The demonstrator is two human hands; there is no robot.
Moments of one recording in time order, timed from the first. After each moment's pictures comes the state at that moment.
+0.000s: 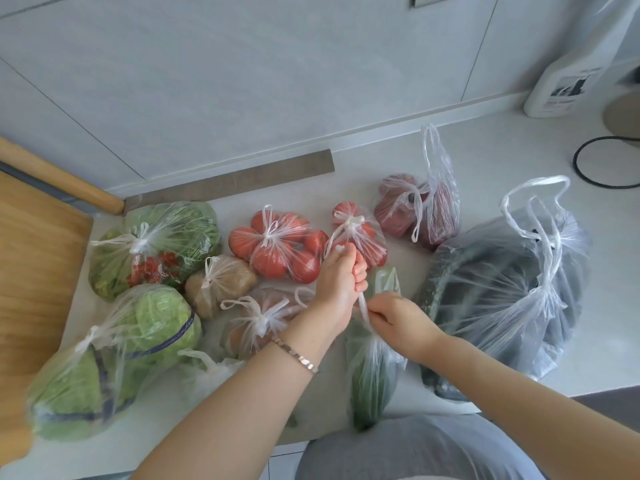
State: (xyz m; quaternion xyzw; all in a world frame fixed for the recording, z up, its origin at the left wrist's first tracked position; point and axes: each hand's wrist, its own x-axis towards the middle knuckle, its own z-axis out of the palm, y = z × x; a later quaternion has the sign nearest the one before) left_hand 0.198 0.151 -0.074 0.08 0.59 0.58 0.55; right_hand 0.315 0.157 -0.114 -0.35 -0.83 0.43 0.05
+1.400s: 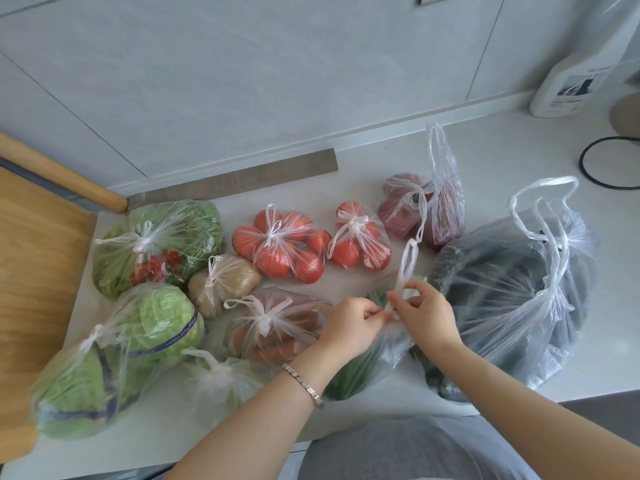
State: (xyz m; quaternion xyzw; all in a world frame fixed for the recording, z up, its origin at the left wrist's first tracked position) left_hand 0.208 0.105 -0.102 0.42 0.75 0.22 0.46; right_hand 0.324 0.157 -0.112 -0.60 -0.59 0.52 0.17
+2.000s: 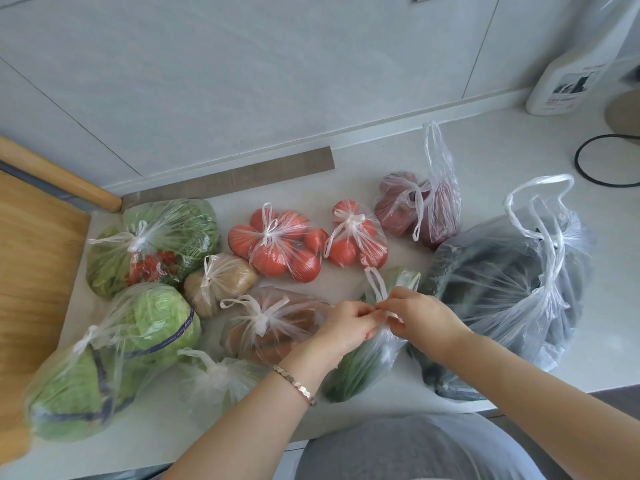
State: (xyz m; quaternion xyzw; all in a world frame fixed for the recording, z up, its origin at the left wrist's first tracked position) left_hand 0.207 0.102 -0.100 0.29 0.72 0.26 0.58; right_hand 0.333 0.167 -0.099 -0.36 -0.89 0.28 -0.07
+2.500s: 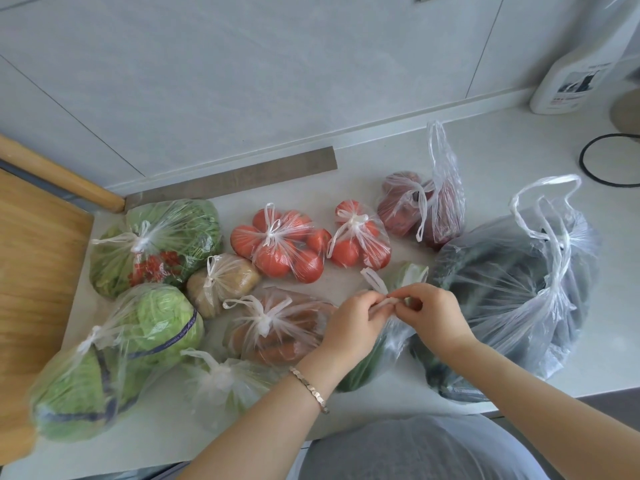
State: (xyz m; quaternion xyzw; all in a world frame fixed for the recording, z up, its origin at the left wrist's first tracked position) left_hand 0.211 0.102 -0.104 0.49 0.73 0.27 0.39; right_hand 0.337 0.164 -0.107 -0.49 -0.73 0.44 0.17
